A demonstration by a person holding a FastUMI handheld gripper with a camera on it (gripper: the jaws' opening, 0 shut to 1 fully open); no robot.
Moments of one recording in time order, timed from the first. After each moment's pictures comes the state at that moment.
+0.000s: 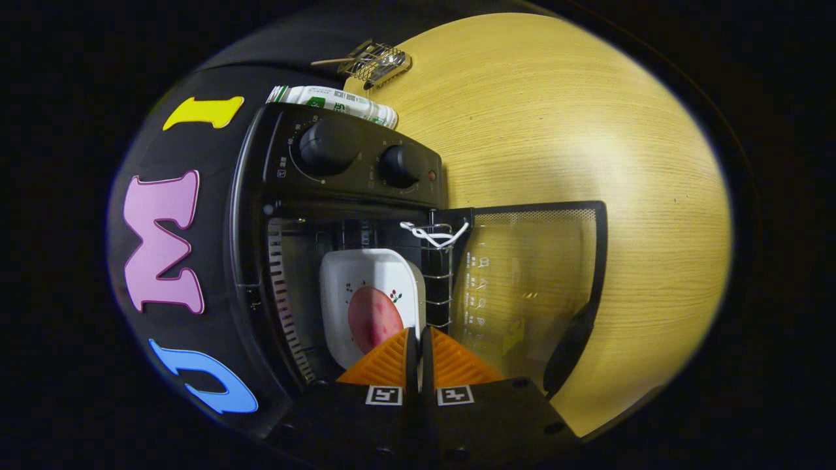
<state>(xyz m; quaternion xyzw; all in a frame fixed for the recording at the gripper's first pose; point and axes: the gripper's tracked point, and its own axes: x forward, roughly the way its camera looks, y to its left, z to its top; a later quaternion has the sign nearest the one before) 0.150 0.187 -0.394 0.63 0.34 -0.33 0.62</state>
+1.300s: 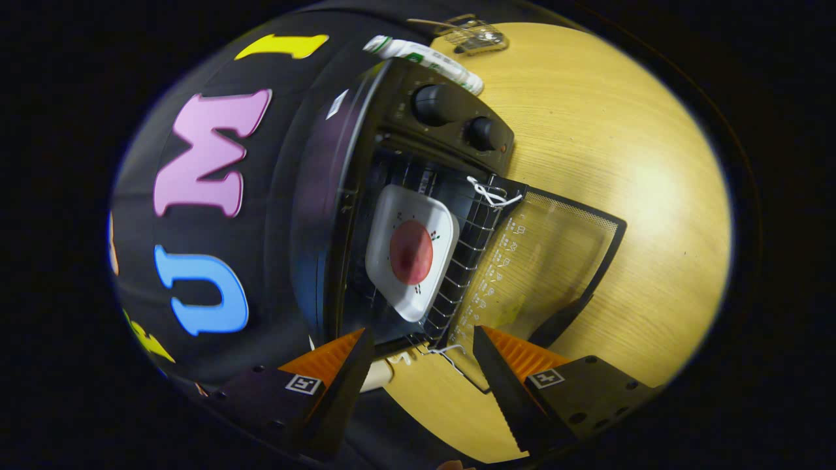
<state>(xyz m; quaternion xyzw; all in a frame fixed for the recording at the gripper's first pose) 0.104 0.227 -0.323 0.55 0.43 -0.10 0.71</state>
